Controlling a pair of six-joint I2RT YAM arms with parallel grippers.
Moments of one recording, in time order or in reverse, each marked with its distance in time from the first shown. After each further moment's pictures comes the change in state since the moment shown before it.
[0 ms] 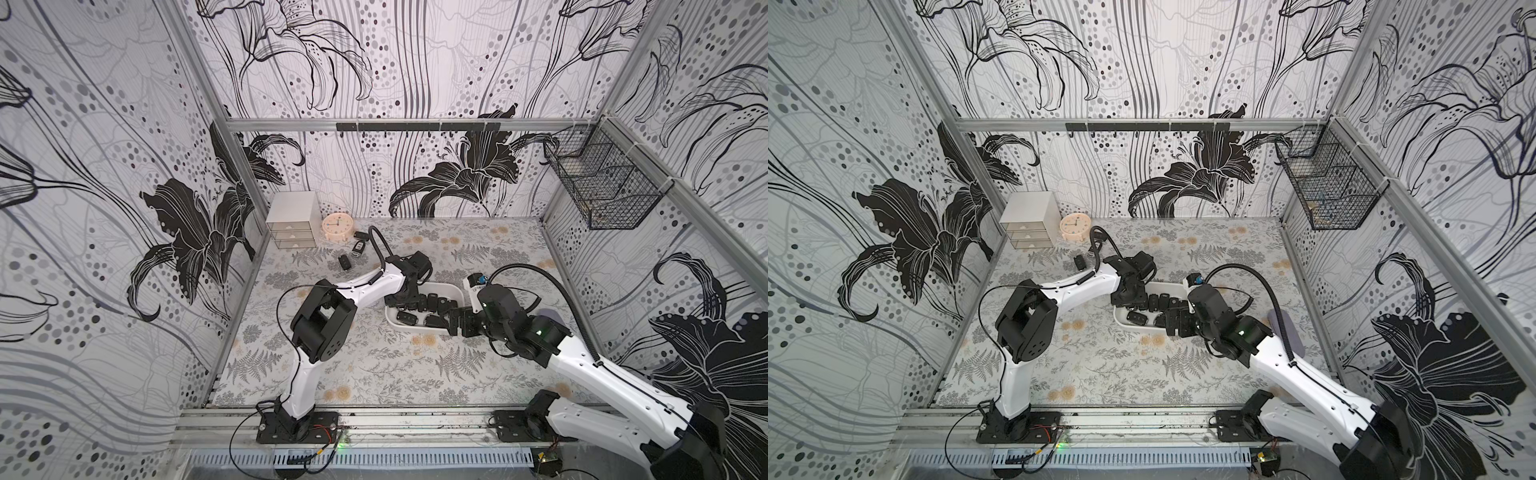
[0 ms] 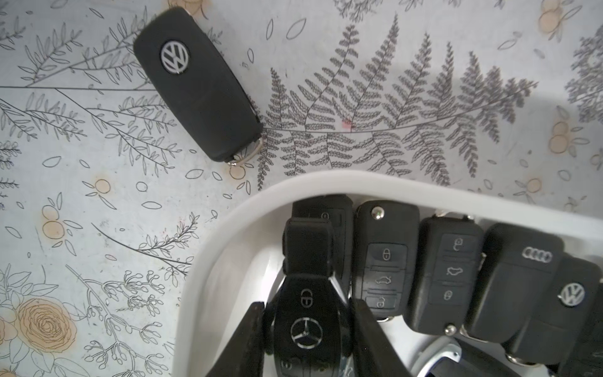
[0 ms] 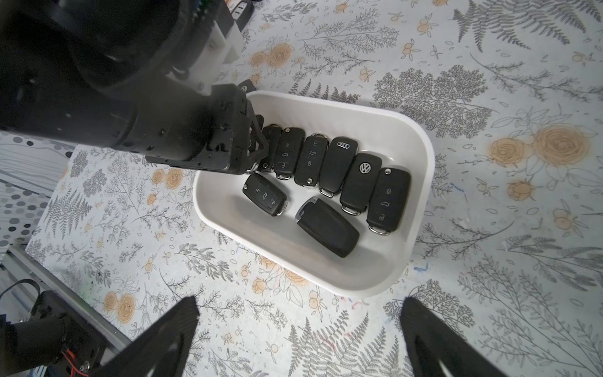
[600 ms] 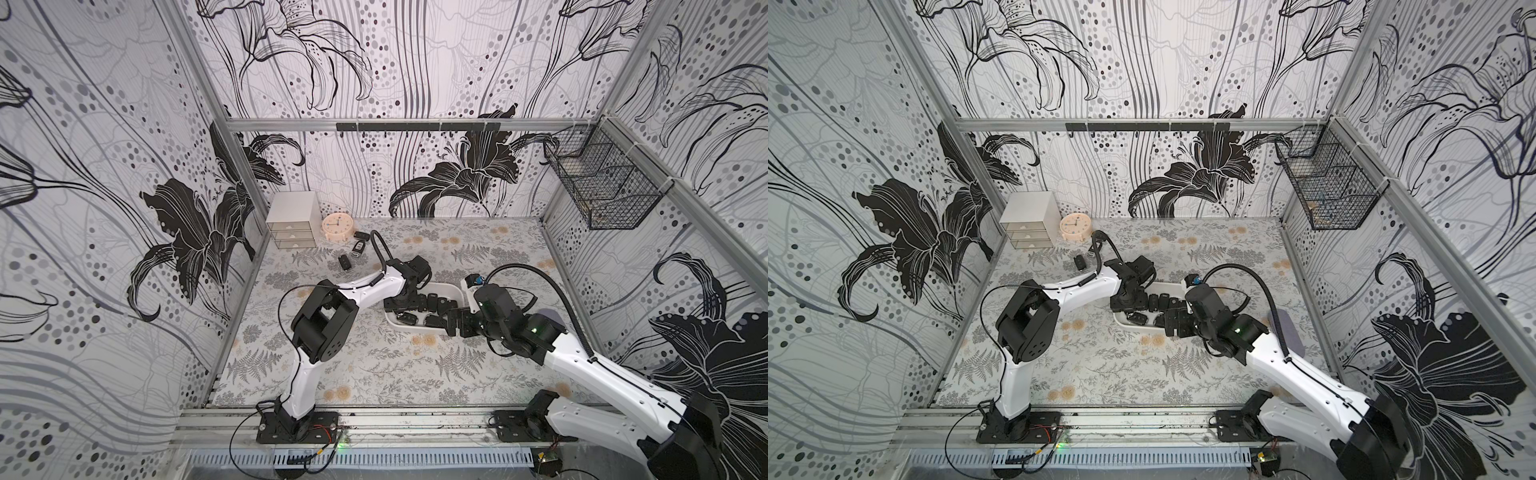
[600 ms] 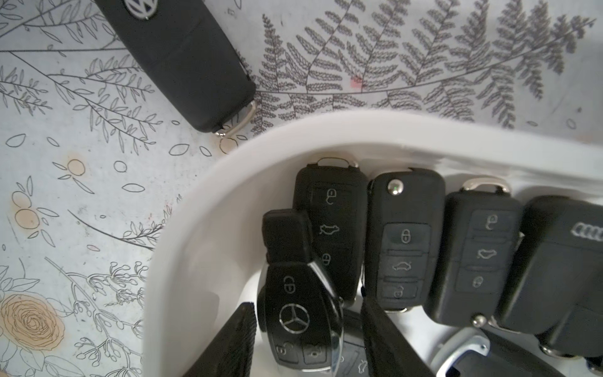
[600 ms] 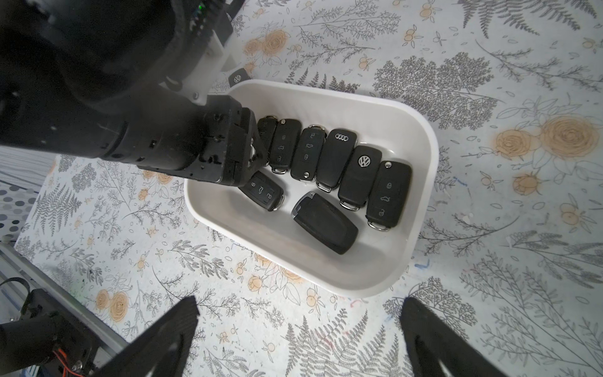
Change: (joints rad) left arm -0.002 0.000 -0.030 0.001 0.023 0.020; right arm 0.000 0.030 0.000 0.001 -0.003 0.000
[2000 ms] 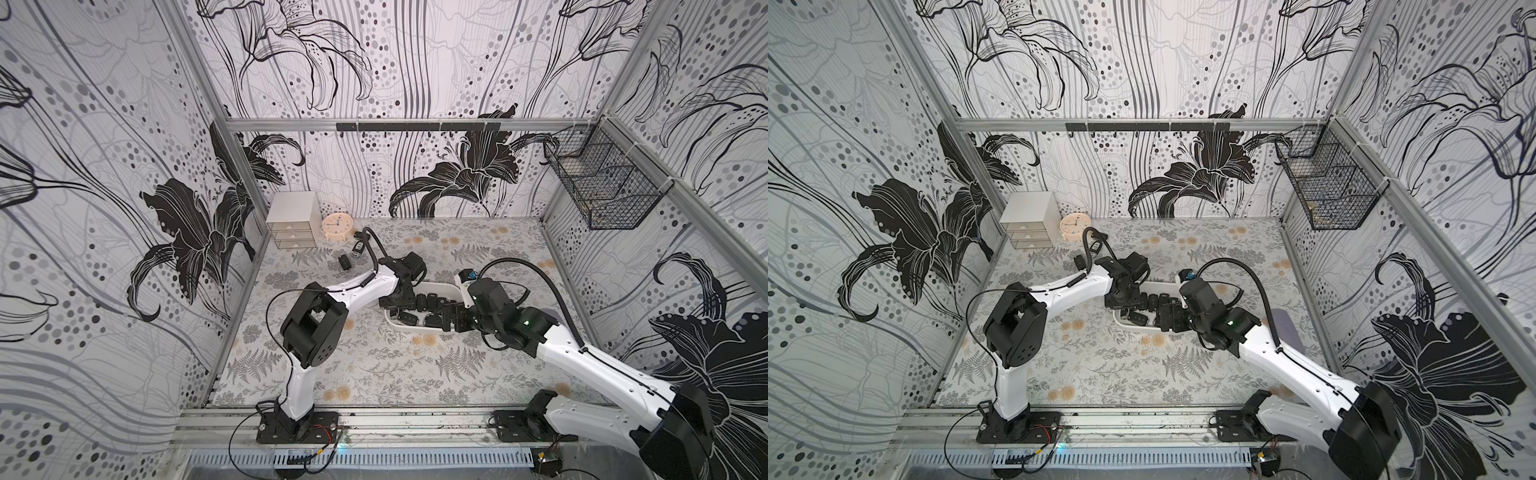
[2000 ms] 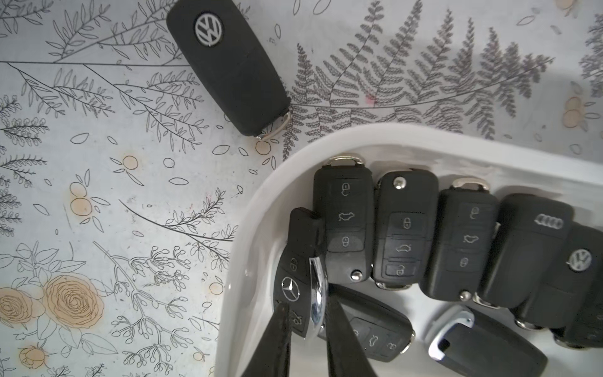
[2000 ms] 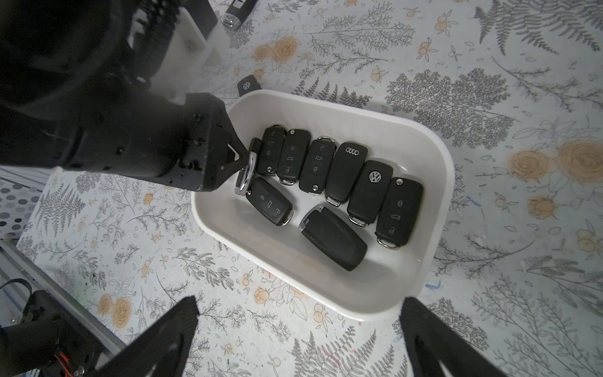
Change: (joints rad) left arm 0.023 -0.072 -0.052 0.009 0.002 -0.007; right arm 0.000 0.075 0.053 0.026 -0.012 -0.024
